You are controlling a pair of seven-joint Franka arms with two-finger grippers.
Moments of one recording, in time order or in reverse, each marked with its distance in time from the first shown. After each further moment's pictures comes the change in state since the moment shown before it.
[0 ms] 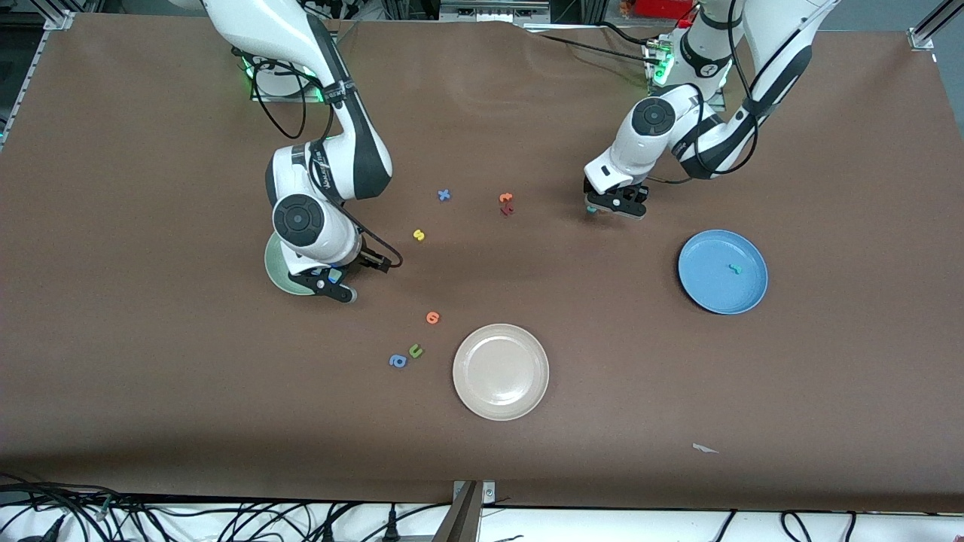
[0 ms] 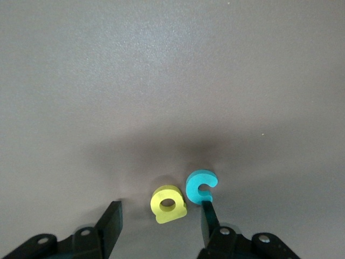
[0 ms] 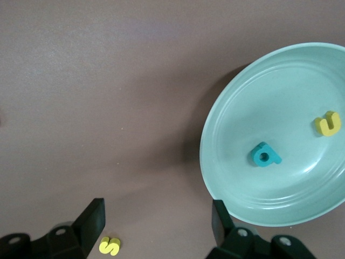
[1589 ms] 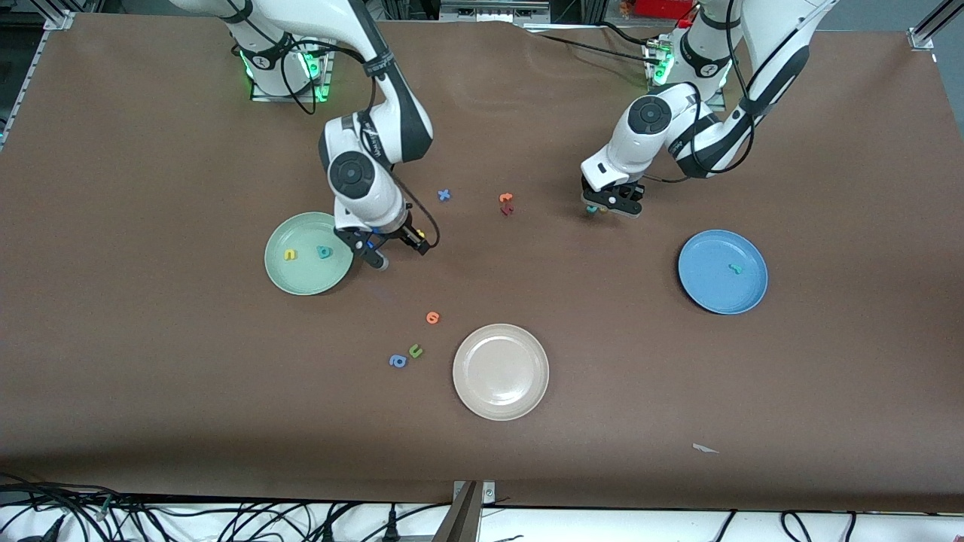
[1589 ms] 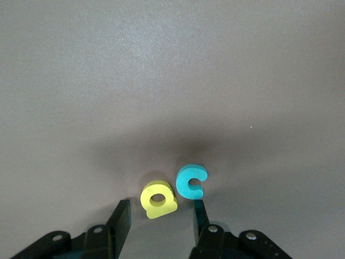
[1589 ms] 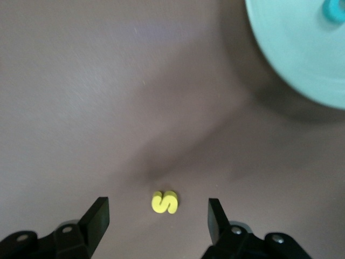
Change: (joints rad) left arm 0.010 0.006 -0.024 0.003 0.000 -0.014 0.011; right arm 0.188 -0.036 0.036 -0.208 0.111 0.298 0.386
